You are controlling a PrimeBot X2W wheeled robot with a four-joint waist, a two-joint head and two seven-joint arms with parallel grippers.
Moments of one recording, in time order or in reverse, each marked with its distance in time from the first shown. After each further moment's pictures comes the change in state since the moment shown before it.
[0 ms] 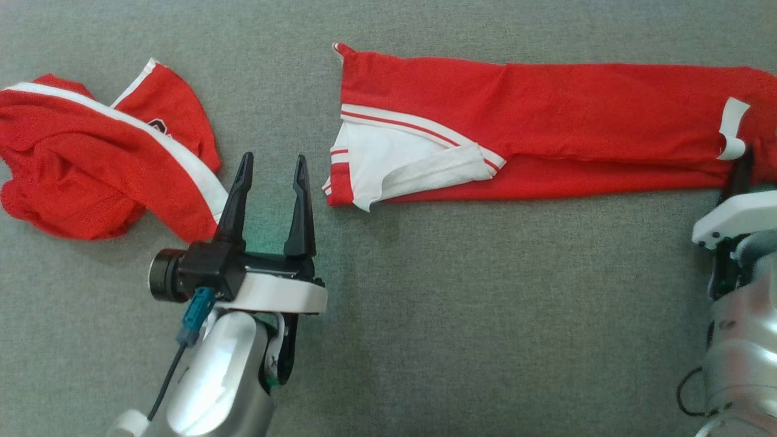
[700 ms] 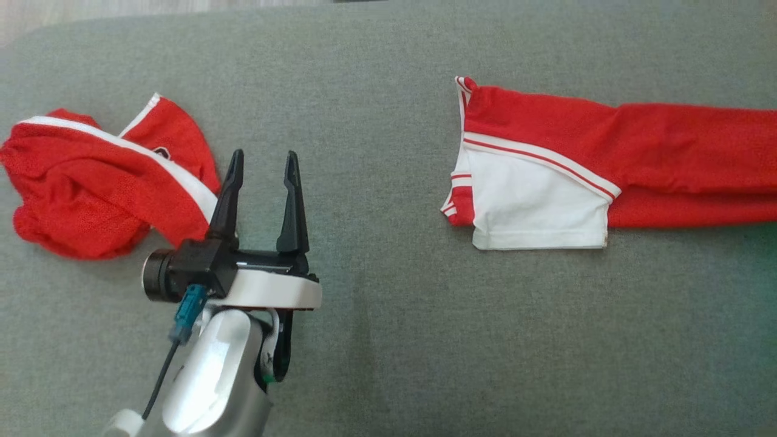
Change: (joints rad) left arm -0.006 -0.001 0.015 0.002 -0.018 0.009 0.000; right arm 0.058 -0.203 -0.082 -0.062 -0.065 0.000 0.010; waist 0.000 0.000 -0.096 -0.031
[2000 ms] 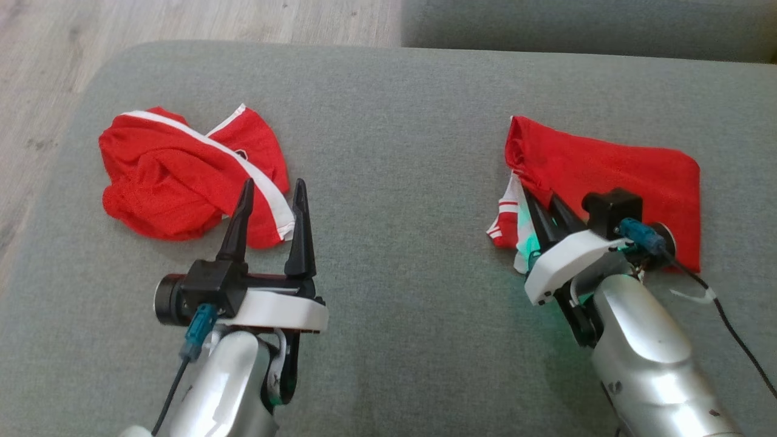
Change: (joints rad) left arm 0.052 0.000 -0.025 0.013 -0.021 0.009 0.000; right arm 0.103 0.199 1.041 -0.064 0.488 0.000 -0.028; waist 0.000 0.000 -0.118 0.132
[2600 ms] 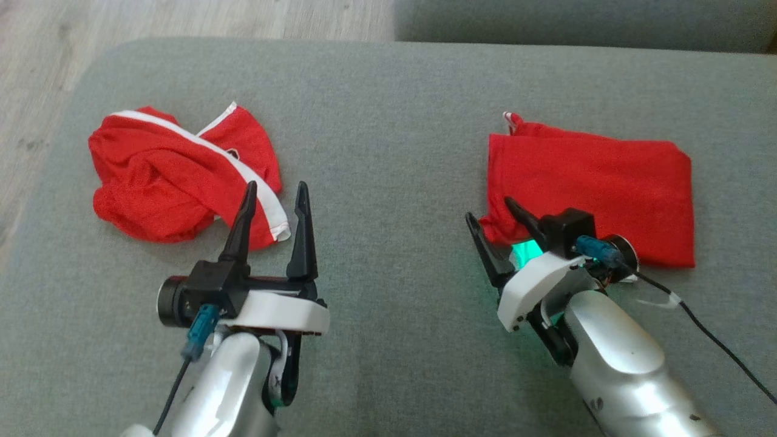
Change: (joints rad) left arm -0.001 0.000 -0.007 0.007 -0.010 0.001 0.000; right arm -0.007 -0.001 0.166 0.073 0.034 0.000 0.010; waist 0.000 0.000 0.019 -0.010
